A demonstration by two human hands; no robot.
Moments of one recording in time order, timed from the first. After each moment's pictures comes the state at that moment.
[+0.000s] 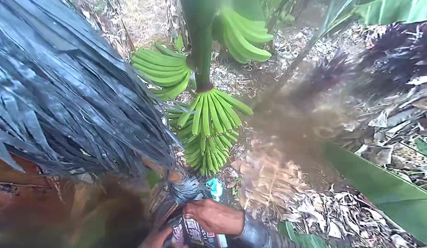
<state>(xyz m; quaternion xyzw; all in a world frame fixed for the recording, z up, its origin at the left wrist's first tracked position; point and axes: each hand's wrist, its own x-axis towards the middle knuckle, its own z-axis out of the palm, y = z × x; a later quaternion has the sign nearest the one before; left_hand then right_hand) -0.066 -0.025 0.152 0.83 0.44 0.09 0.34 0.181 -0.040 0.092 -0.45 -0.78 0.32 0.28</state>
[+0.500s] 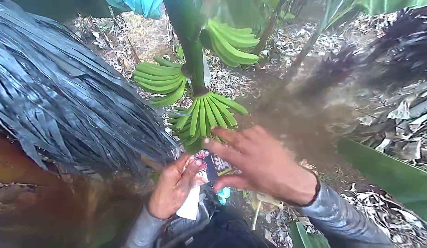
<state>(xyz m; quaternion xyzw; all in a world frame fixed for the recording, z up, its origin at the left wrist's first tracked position) 0.064 0.058 0.228 0.78 0.26 0.32 0.47 0.285 -0.038 0.257 -0.54 -0.78 -0.18 0.26</state>
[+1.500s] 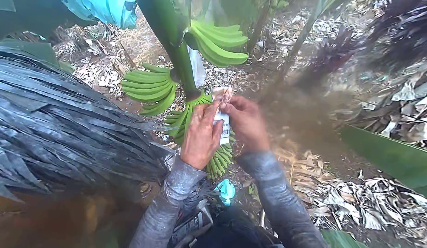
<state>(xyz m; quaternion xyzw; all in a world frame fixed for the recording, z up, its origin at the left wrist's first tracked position) 0.187 0.105 0.256 0.90 0.19 0.37 0.15 0.322 0.037 0.219 -0.45 -0.41 0.23 0.76</state>
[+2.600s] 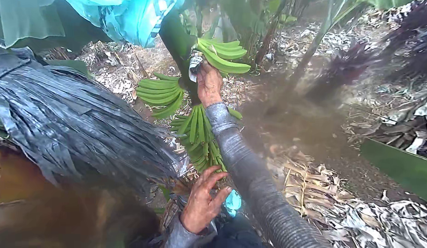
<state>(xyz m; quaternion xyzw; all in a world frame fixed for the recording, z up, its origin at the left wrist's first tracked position) 0.101 0.042 0.169 0.82 0.18 0.29 0.45 0.334 0.234 0.298 -0.23 -0.09 0.30 0.92</state>
